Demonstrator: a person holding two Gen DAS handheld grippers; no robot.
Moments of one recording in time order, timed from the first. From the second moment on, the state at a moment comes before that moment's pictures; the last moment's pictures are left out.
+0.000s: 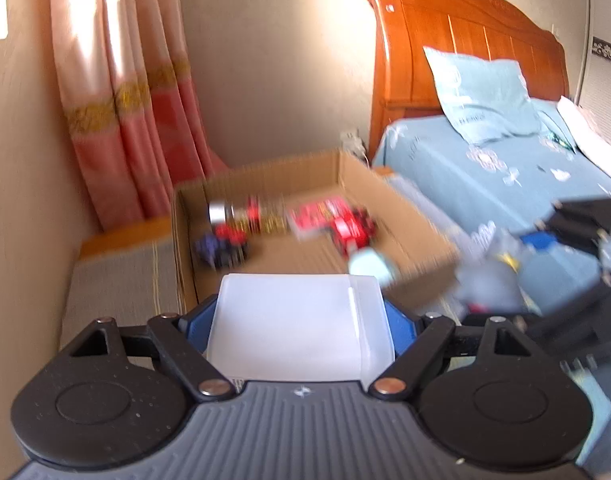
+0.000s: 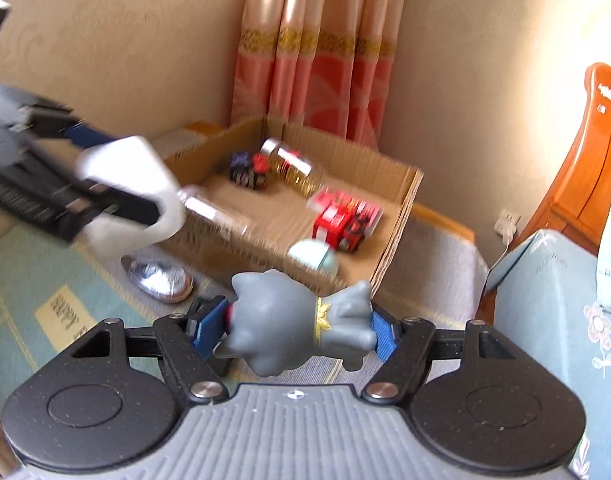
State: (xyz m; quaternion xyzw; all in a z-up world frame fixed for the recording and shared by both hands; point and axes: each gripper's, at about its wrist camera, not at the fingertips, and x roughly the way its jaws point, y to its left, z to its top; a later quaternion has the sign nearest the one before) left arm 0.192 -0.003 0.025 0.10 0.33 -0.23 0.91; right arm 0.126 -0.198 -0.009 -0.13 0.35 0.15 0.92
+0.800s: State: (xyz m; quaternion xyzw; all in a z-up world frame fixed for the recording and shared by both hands) left arm 0.176 0.024 0.005 0.03 0.31 -0.15 0.94; right arm 0.184 -0.197 0.016 -0.11 0.35 0.15 0.92
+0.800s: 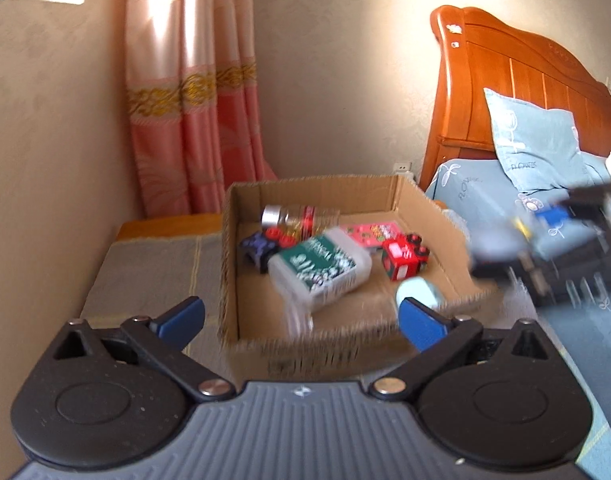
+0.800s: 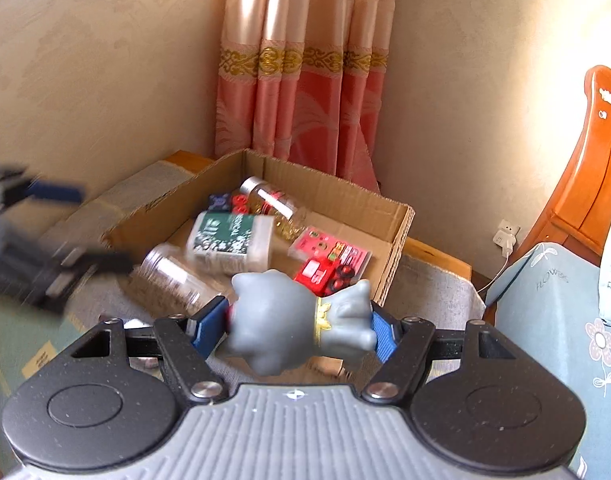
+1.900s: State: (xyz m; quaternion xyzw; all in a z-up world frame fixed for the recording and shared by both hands) left arm 0.133 0.058 -0.015 0.02 0.35 -0.10 0.93; right arm 0.301 -0.189 0.017 -0.03 0.40 0.08 0.91
